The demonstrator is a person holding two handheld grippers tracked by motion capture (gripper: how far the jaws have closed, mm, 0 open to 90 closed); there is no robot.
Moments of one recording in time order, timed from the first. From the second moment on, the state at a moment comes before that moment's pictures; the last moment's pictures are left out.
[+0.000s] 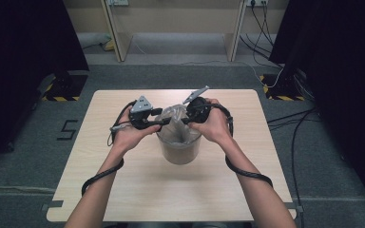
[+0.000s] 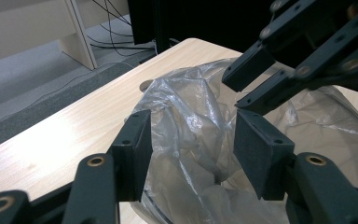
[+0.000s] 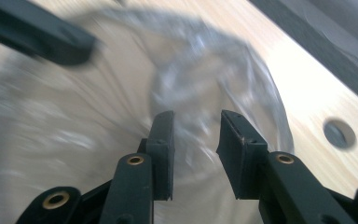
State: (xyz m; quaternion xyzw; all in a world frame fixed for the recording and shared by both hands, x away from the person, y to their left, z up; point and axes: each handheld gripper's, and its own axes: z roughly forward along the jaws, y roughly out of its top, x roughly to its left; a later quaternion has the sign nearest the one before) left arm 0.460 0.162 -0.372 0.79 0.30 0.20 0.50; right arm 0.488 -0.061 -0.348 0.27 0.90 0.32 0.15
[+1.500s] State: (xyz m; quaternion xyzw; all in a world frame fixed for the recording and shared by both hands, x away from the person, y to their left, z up) left arm 0.458 0.167 -0.371 0.79 0.30 0.20 0.50; right arm 0.493 -0.051 -0.341 0.24 0.91 0.30 0.14
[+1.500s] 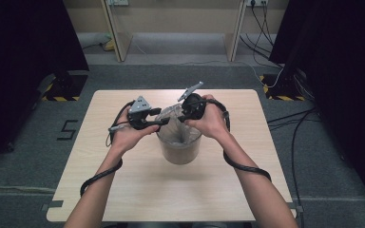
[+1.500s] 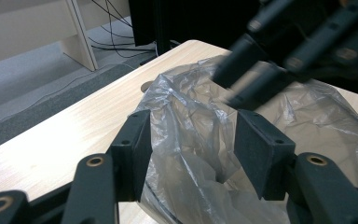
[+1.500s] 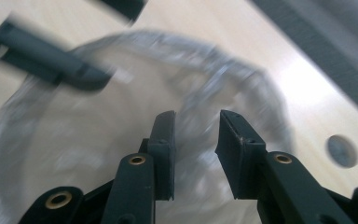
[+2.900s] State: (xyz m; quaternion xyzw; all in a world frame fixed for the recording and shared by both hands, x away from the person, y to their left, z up) left arm 0.459 0.171 -0.372 0.79 0.32 0.23 0.47; right arm 0.519 -0.018 -0.363 0.23 0.94 0.25 0.10
